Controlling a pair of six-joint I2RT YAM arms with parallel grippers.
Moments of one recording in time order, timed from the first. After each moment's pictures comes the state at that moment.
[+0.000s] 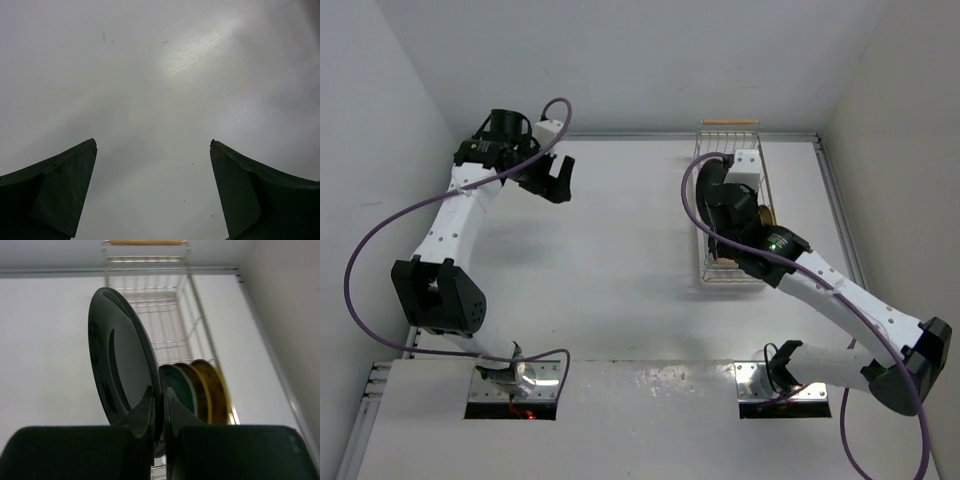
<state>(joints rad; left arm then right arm) -0.10 1.59 1.63 -0.93 0.38 0.33 0.76 1.17 1.07 -0.37 0.87 0.27</state>
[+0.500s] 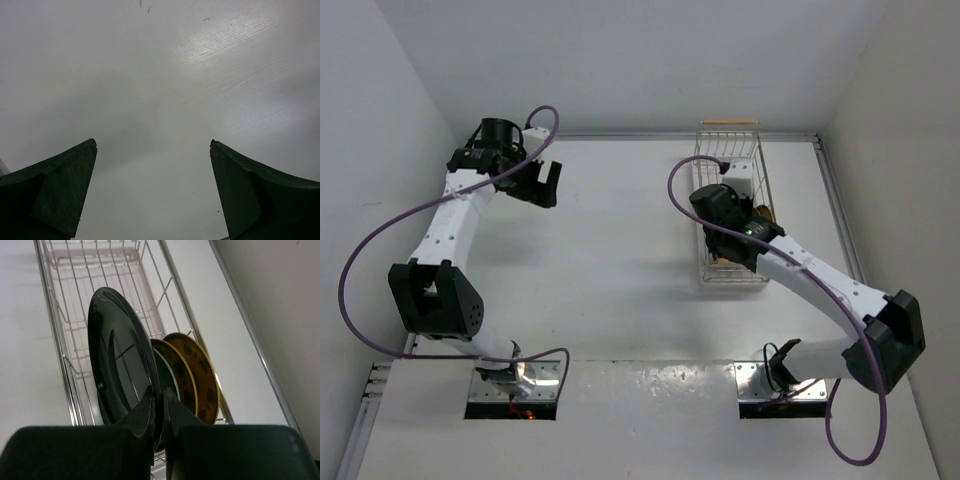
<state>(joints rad) -0.03 1.56 1.54 -0.90 0.24 0.28 0.67 1.29 1.03 -0.48 1.01 0.37</state>
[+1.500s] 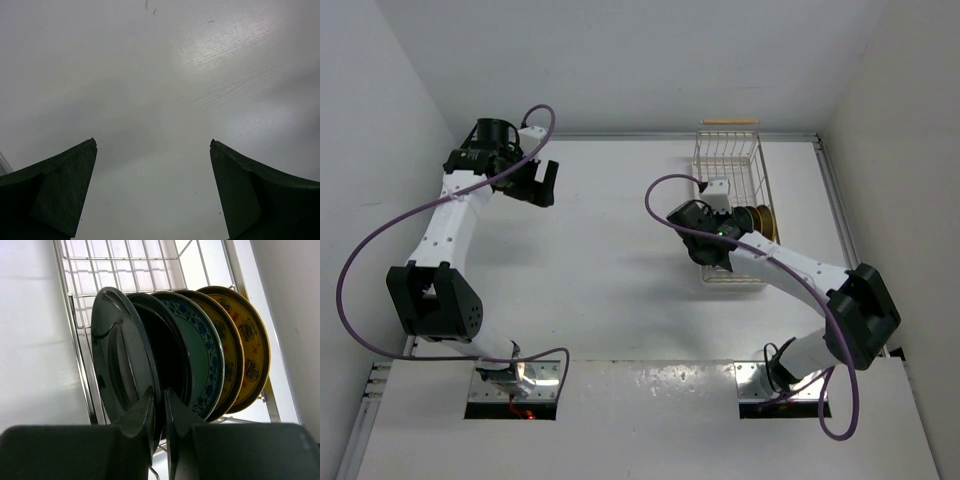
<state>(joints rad) -0.01 1.55 1.53 -0.89 0.24 0.28 0.73 1.47 1.01 -0.58 0.98 0.52</state>
